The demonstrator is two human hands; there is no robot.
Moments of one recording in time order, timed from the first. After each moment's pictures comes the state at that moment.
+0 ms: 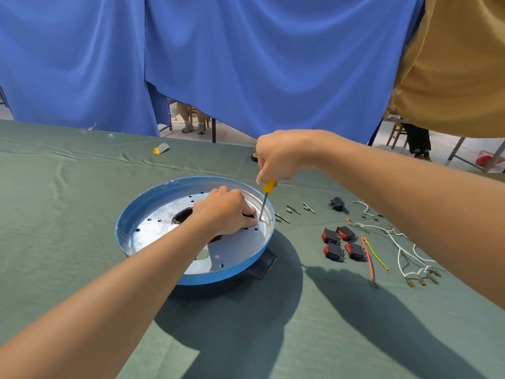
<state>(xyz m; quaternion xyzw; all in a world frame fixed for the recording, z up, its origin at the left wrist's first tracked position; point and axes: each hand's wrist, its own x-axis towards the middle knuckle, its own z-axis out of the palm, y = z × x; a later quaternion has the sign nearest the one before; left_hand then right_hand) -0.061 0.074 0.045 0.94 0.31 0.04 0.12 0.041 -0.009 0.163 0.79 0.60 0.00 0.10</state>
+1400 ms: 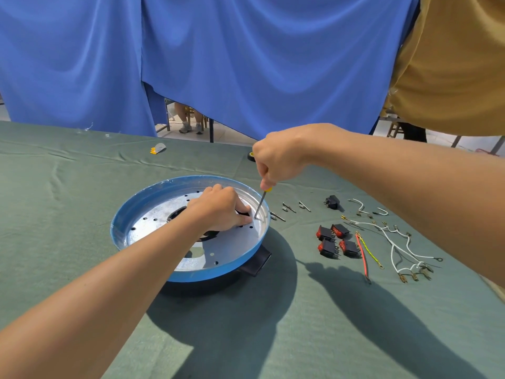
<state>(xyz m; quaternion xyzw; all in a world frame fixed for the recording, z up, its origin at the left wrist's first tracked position) -0.060 0.080 0.045 0.94 0.30 0.04 0.14 0.044 -0.015 0.167 0.74 0.64 0.02 0.21</state>
